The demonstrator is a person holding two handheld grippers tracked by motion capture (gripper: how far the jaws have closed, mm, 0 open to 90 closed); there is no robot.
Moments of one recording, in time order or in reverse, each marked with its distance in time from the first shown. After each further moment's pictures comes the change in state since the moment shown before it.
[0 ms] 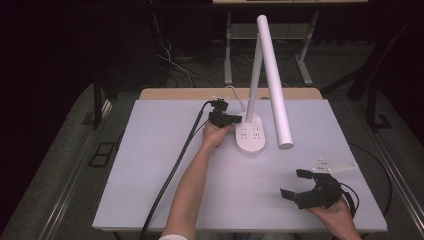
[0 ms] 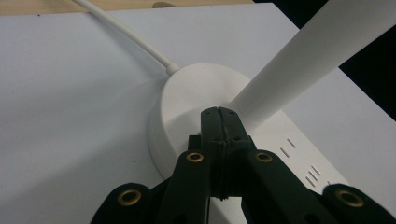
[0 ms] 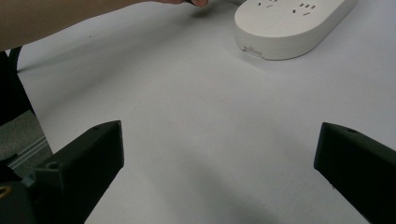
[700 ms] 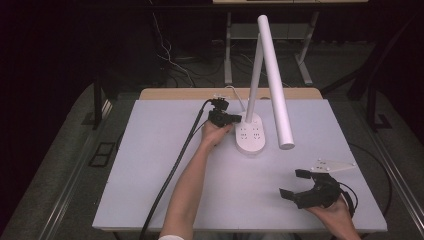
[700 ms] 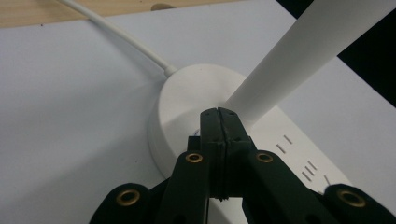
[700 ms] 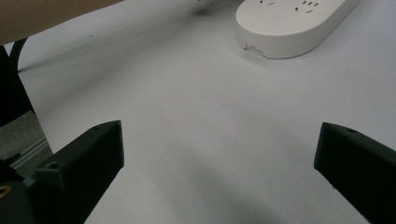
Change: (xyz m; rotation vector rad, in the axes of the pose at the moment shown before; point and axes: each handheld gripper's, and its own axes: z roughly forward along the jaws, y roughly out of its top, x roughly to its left) left arm -0.004 0.003 -0.003 0.014 0.013 0.061; right arm -0.001 0.000 0.003 0.009 0.007 0.004
